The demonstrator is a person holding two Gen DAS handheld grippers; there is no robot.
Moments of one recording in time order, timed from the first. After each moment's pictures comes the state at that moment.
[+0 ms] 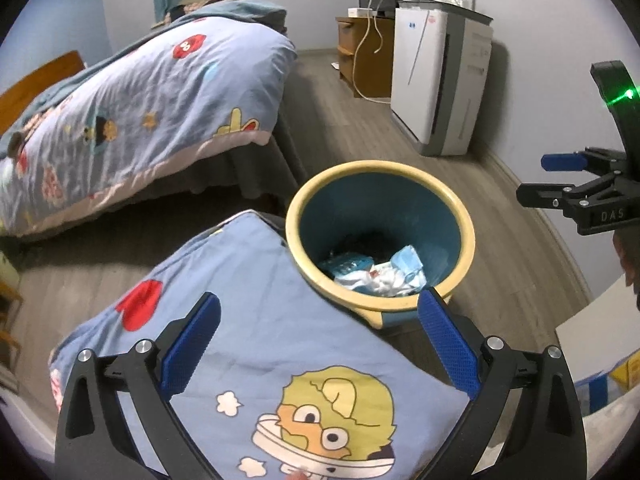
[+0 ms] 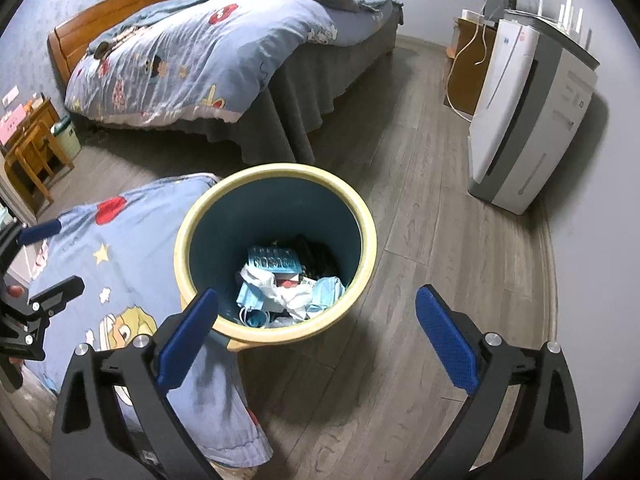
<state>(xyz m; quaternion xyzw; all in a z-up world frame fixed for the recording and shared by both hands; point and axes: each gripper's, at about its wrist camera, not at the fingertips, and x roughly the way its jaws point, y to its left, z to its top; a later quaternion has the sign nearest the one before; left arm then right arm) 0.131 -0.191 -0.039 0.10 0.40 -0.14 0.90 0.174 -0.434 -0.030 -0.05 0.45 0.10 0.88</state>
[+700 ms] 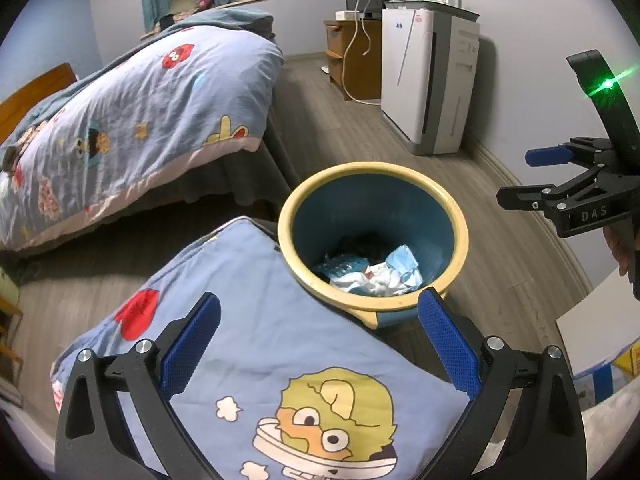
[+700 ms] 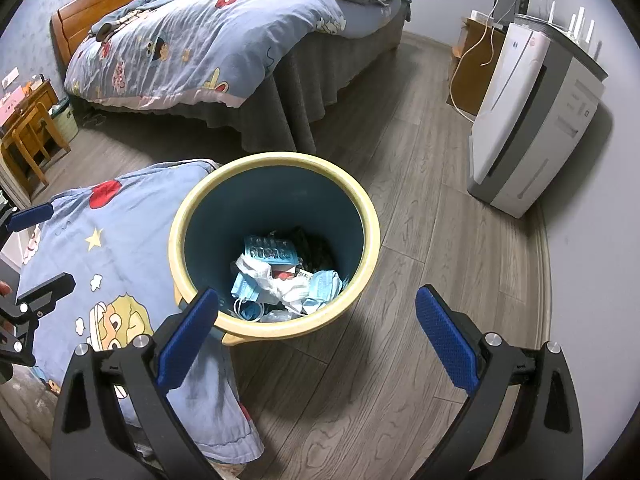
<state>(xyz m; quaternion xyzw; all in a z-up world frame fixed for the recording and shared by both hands) 0.125 -0.195 -0.039 0.11 0.39 -0.16 0.90 0.177 -0.428 -0.037 -0.06 0.46 0.09 0.88</state>
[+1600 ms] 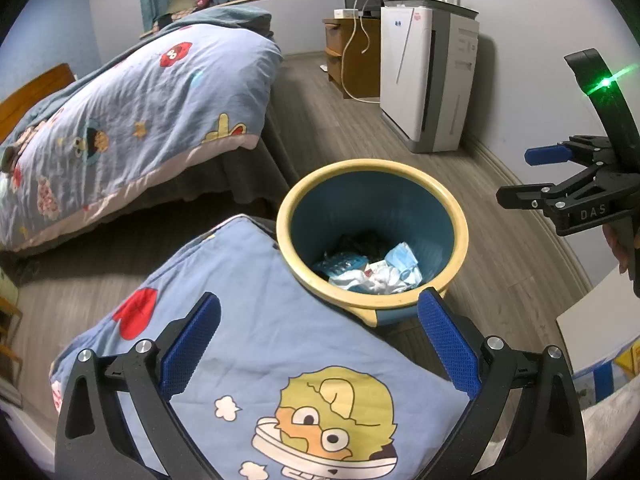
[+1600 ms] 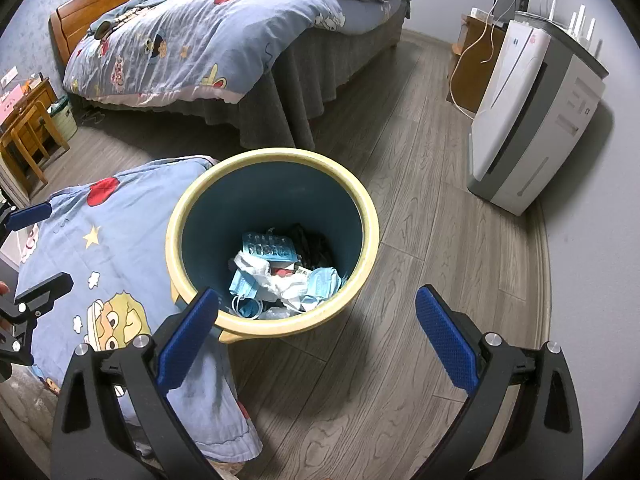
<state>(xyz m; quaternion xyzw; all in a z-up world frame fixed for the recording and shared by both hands) 0.125 -0.196 -0.041 0.11 0.39 -0.16 0.90 0.177 -0.429 -0.037 -0.06 0.47 0.09 0.88</state>
